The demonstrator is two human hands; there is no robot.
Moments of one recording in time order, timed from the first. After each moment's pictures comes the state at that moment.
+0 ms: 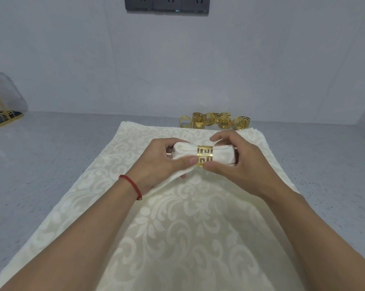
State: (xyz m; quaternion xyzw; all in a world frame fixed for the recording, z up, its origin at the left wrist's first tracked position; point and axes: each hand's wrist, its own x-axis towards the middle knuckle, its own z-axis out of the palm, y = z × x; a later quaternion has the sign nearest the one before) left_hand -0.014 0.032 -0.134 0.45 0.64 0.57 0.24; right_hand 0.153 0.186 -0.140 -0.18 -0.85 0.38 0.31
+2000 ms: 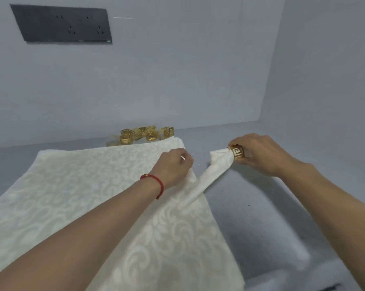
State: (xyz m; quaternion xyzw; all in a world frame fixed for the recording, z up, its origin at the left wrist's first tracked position) left_hand 0.141 0.184 -0.124 0.56 0.74 0.35 0.15; right_hand 0.368 0.337 -0.104 -0.32 -0.93 -0.03 0.16
